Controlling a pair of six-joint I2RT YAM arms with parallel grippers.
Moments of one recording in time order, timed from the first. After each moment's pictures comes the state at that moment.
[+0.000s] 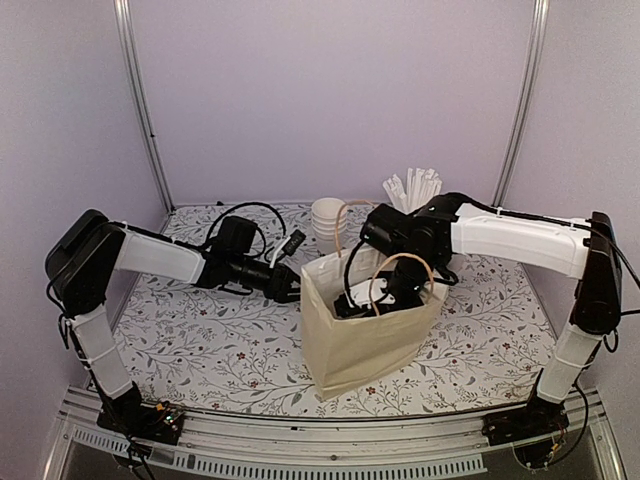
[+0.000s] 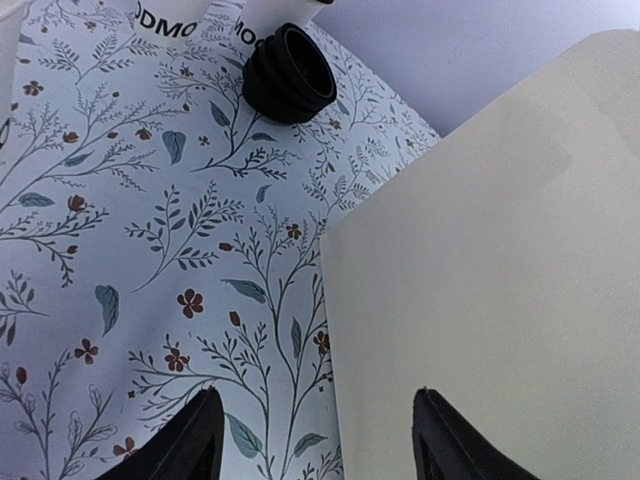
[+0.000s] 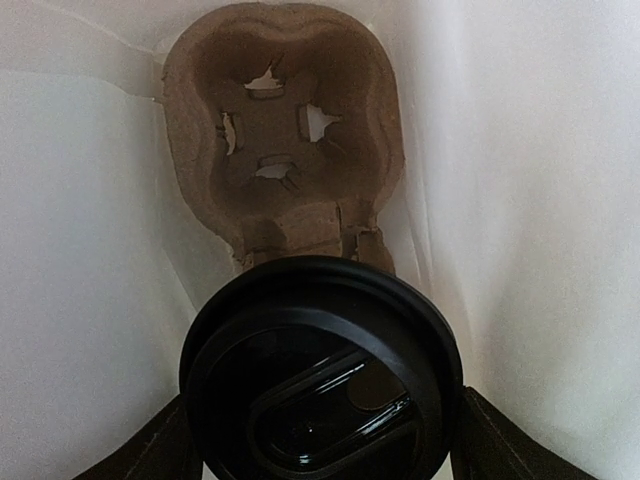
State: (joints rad) left arm -0.59 1.82 0.96 0.21 0.84 -0.17; right arm 0.92 1.79 1.48 -1.13 -0.17 -0.87
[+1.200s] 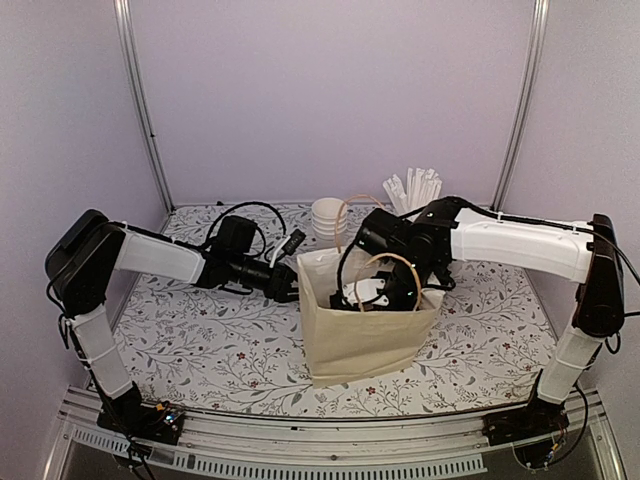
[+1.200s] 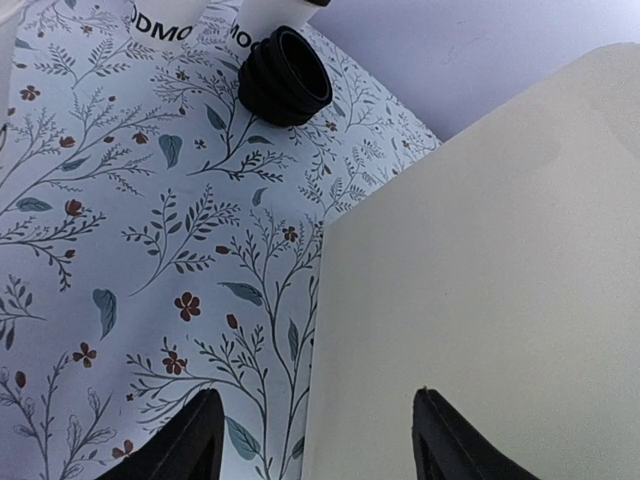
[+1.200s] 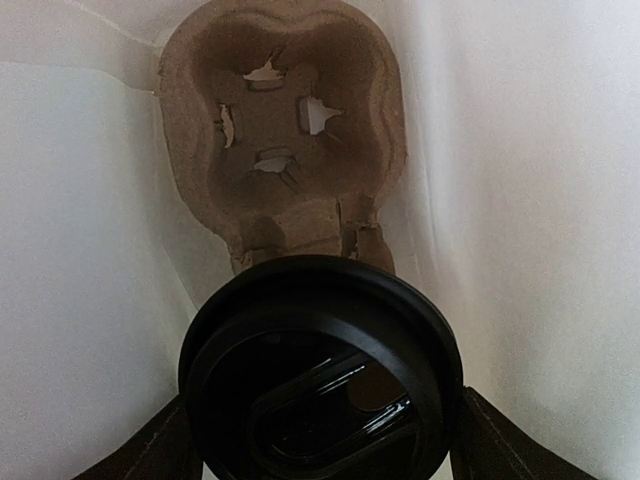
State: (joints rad) left arm -0.59 1.82 0.96 0.22 0.84 -0.17; right arm 0.97 1.78 1.48 -1.10 -0.07 -0.64
